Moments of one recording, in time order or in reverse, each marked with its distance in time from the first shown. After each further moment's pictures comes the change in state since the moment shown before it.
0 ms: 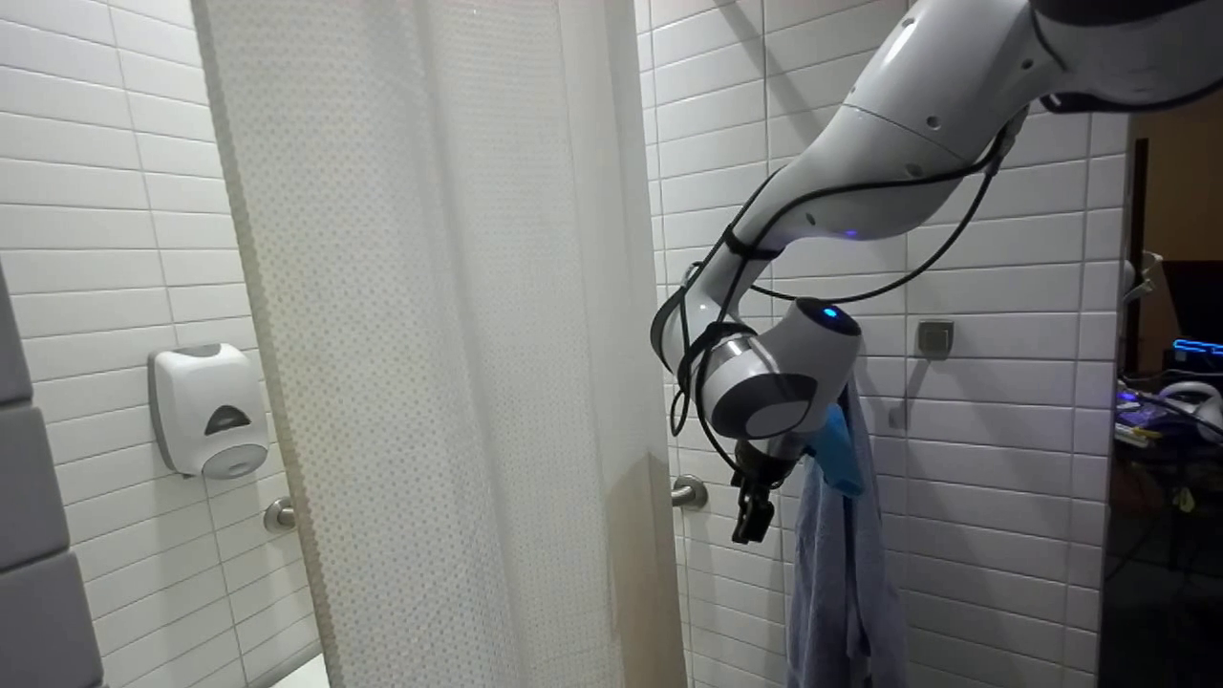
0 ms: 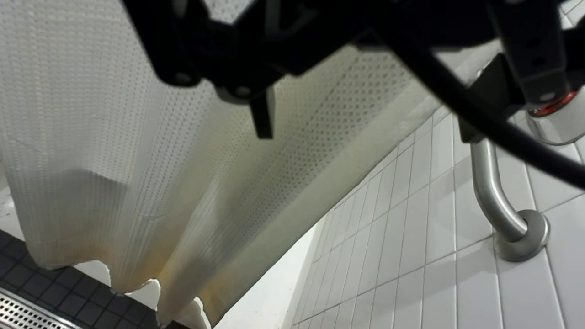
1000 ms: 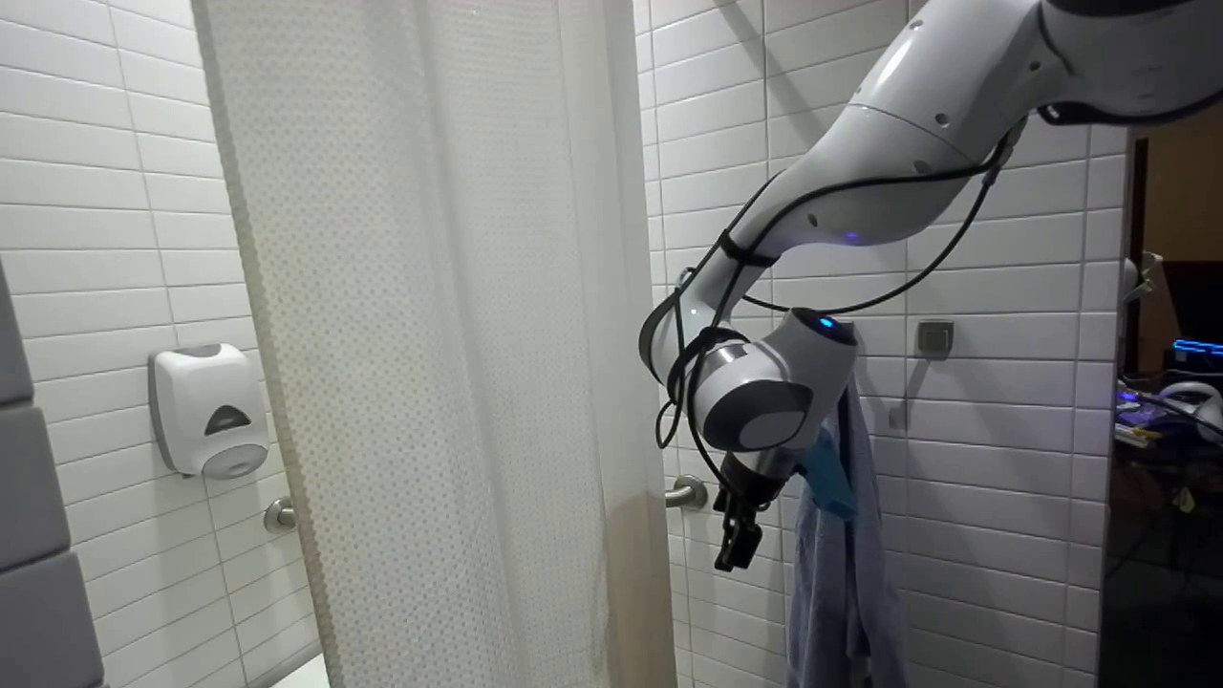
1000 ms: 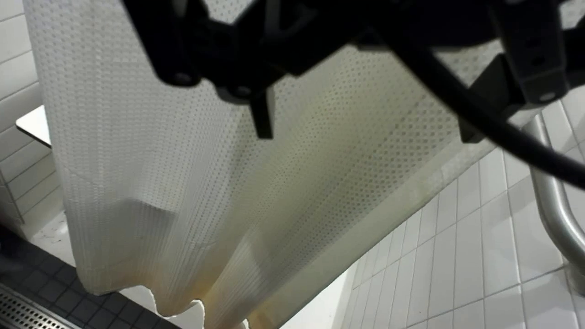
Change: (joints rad) arm -0.113 0.023 0.178 -0.034 -0.005 0.000 0.000
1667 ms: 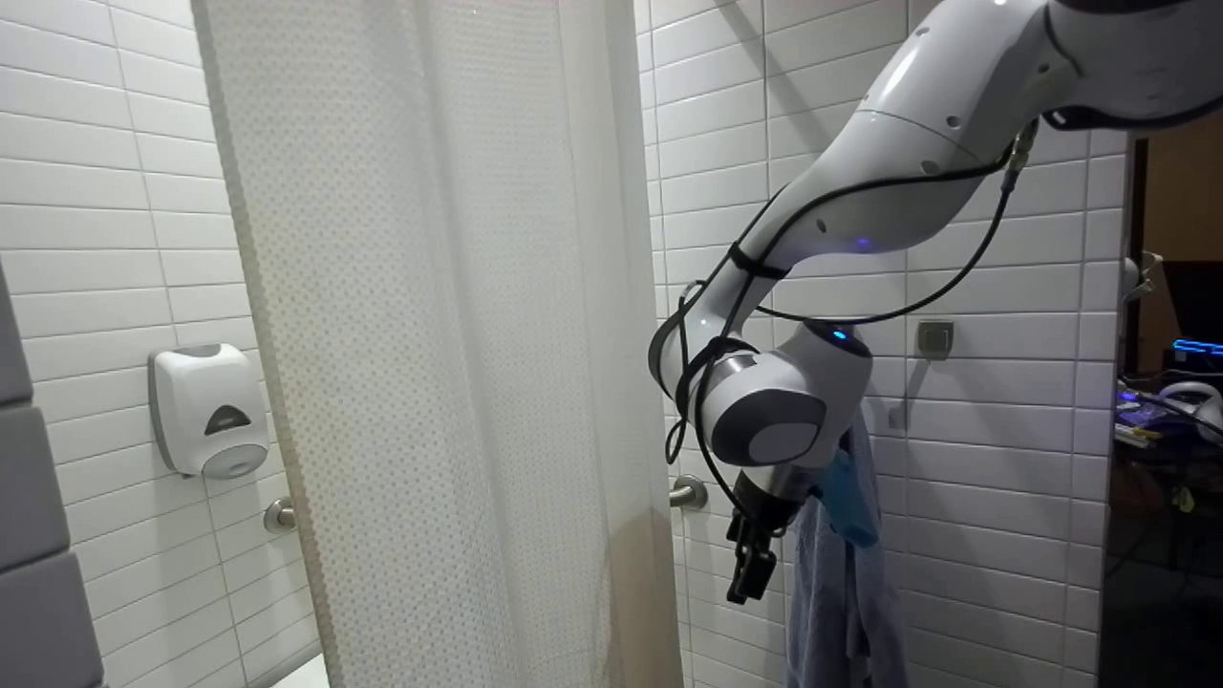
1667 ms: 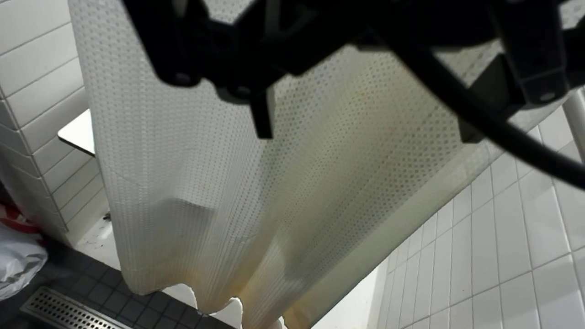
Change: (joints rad) arm -0.061 0.009 0.072 -0.055 0.066 0.000 0.000
